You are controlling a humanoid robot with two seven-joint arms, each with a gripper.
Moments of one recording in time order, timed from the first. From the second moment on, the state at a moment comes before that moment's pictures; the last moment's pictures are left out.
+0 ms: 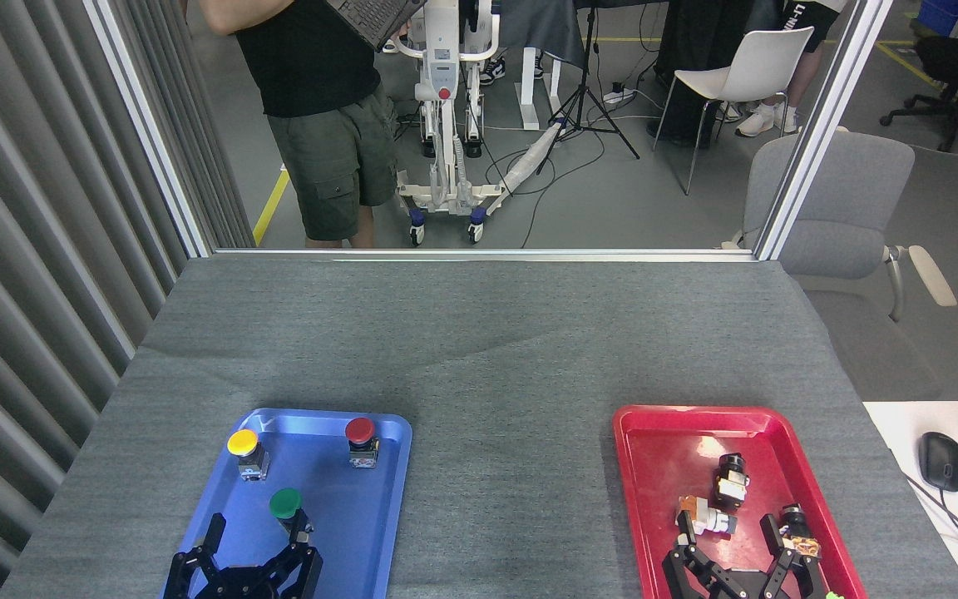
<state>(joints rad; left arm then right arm) 0.20 -0.02 0.02 -1.62 -1.44 -0.03 0.20 0.26 0.10 -0.14 -1.66 1.51 -0.15 -0.17</state>
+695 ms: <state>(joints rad) 0.11 -0.09 -0.09 -1.45 -1.55 0.21 0.22 0.29 0.12 -0.14 -1.70 1.51 -0.15 -0.18</state>
